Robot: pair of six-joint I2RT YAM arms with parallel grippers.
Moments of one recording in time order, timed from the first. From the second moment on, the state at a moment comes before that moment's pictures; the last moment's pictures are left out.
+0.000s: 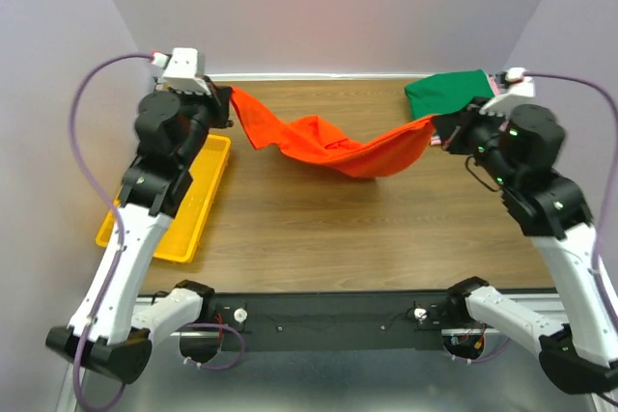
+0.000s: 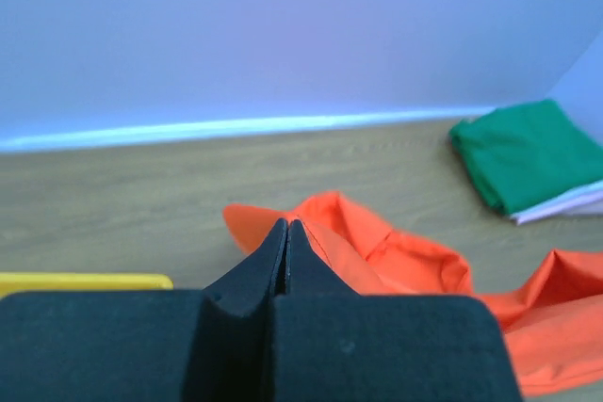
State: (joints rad) left arm -0.30 1.05 1.22 -0.25 -0.03 -0.19; right arm 0.40 0.96 1.32 -0.61 0.10 0.42
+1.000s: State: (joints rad) left arm -0.30 1.18 1.44 -0.26 -0.05 -0.23; right arm 0.40 1.26 1.55 -0.60 0.37 0.27
